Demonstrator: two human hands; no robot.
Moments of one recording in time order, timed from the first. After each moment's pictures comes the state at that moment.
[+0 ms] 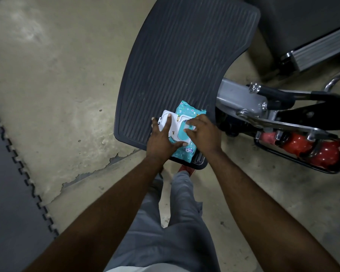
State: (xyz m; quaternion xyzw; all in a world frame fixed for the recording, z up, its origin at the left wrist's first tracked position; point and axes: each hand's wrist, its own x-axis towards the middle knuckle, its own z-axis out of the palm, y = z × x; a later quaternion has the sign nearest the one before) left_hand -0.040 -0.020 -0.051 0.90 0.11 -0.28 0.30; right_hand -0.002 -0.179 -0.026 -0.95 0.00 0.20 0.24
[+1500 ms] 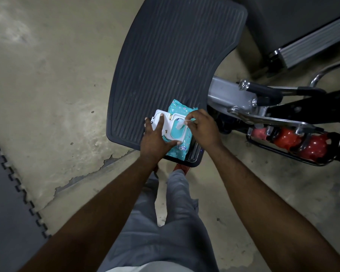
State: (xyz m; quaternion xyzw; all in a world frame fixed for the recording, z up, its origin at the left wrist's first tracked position) left_hand -0.040 -0.023 -0.047 0.91 0.11 -0.28 0.28; right_hand 0.007 -0.197 -0.022 -0.92 0.02 0.16 0.35
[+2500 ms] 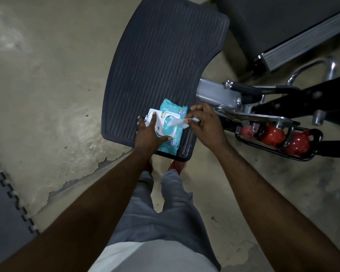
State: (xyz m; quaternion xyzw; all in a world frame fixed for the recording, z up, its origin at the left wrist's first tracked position) left_hand -0.038 -0.026 -0.042 0.90 0.13 -0.30 0.28; right_hand -0.009 -0.228 0.039 -0.91 -0.05 0.09 0.41
